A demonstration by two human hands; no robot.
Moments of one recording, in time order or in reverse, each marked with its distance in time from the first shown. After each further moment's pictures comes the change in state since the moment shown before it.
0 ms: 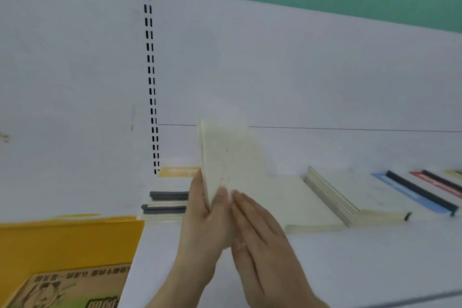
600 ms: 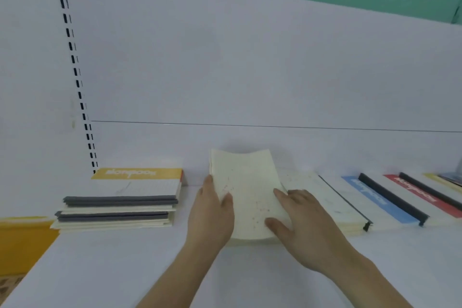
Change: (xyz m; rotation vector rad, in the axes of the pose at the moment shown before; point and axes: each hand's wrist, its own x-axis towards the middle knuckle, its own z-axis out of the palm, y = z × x) left_hand 0.042 -0.071 0.151 0.759 -0.009 -0.052; right_hand -0.016 0.188 -0.113 -0.252 -0.366 0.388
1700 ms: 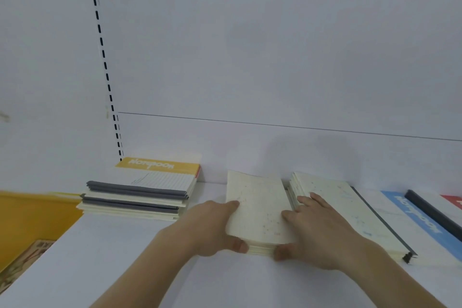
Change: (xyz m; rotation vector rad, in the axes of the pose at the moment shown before) left_hand 0.011 -0.003 -0.023 0.656 -0.556 0.107; right_hand 0.055 0.039 0.017 -0.349 -0.376 -0.280
